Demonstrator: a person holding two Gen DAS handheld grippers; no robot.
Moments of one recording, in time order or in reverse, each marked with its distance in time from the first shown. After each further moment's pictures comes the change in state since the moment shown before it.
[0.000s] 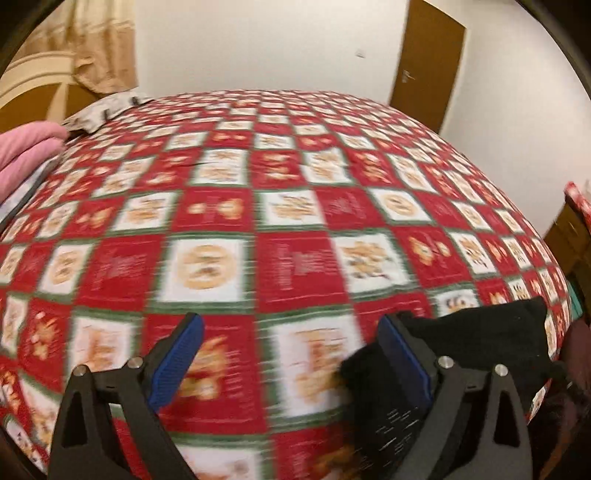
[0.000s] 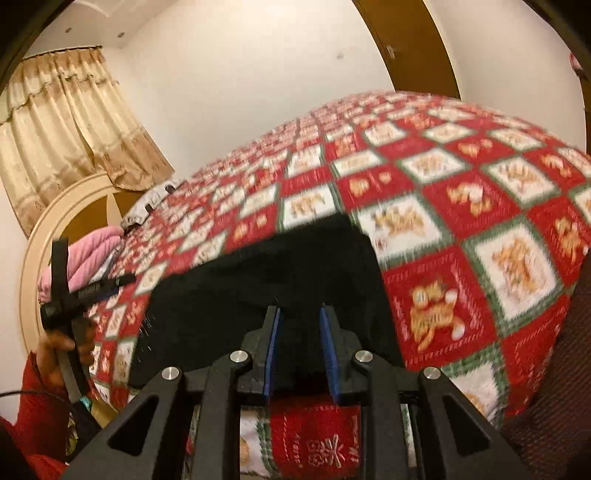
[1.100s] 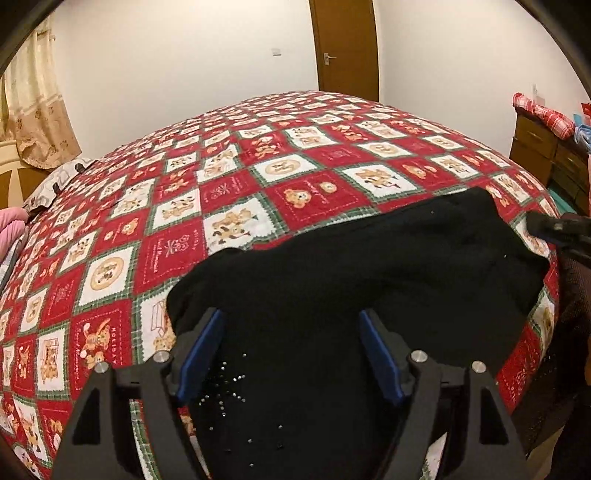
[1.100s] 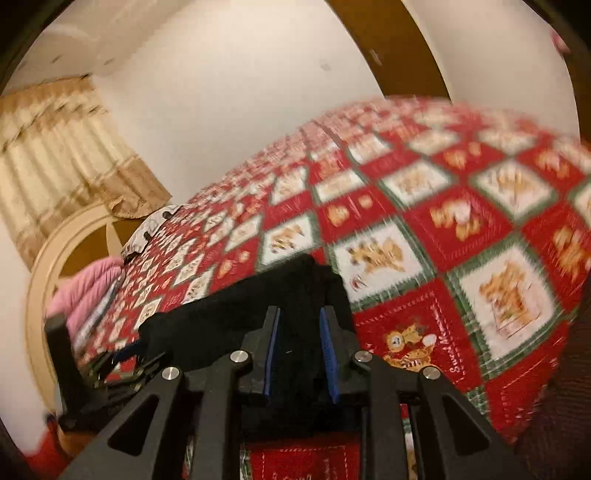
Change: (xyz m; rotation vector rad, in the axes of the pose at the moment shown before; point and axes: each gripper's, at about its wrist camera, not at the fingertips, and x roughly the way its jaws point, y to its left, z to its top) left arm -0.002 -0.128 -0.064 0.332 -0.043 -0.052; right arm 0.008 -0.029 0.026 0.054 -0.058 0.018
